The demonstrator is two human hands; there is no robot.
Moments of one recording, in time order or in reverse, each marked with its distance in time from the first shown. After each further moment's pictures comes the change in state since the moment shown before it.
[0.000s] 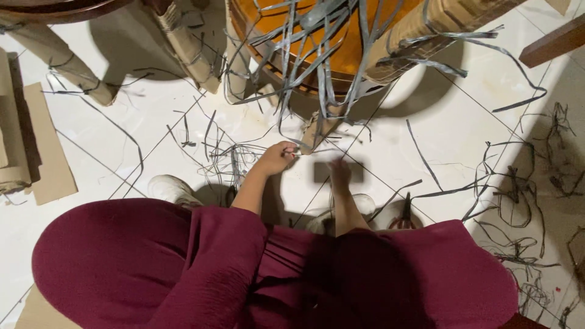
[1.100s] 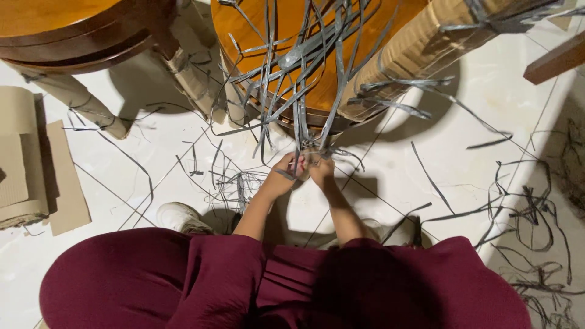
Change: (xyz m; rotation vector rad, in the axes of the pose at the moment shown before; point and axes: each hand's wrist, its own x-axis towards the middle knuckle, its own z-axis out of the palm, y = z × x) left_hand -0.032 0.085 -0.014 -0.050 0.129 0.238; right_hand -0.022 -0.164 -0.217 0.863 0.367 -0.125
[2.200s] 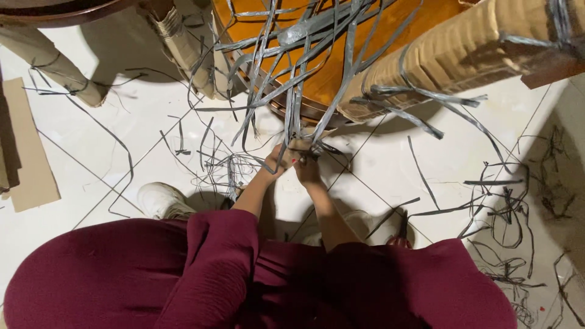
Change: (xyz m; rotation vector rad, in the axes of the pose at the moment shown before) left_hand 0.060 -0.180 0.042 -0.246 0.012 -0.115; right_hand -0.032 0.050 0.023 0.049 -0.256 0.110
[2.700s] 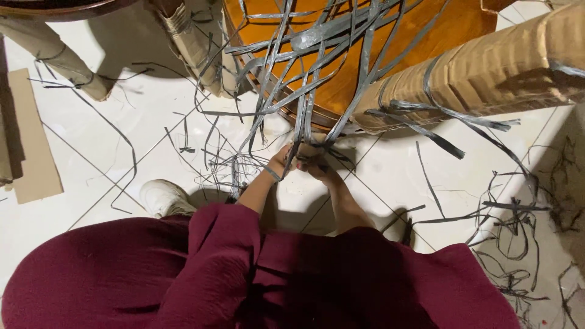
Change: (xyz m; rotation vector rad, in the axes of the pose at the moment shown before) left_hand 0.040 -0.031 0.001 -0.269 -0.141 0.240; right_hand 0.035 0.034 -0.042 0.521 -0.637 -0.442
